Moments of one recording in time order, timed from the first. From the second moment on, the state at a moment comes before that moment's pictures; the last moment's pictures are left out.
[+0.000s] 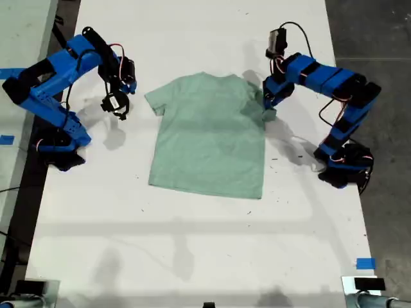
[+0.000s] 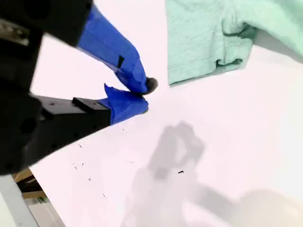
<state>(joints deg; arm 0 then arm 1) -38.8 102.7 99.3 80.1 38.8 54.6 83.6 98.3 71.4 -60.5</state>
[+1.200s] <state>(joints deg) -38.8 102.9 99.3 81.0 38.8 30.0 46.3 48.8 67.1 -38.3</state>
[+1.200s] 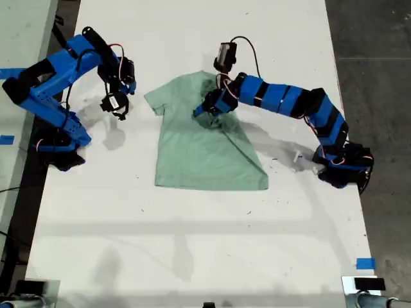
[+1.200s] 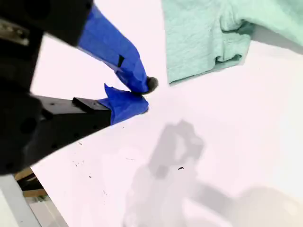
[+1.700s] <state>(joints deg) -38.8 103.4 99.3 81.0 39.0 29.4 75.8 54.3 88.9 -40.9</state>
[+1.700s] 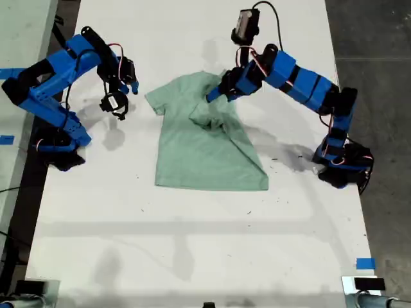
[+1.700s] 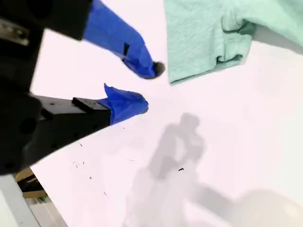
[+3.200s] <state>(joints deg) -42.8 60.8 76.6 70.1 47.4 29.1 117.1 96.6 81.6 -37.7</state>
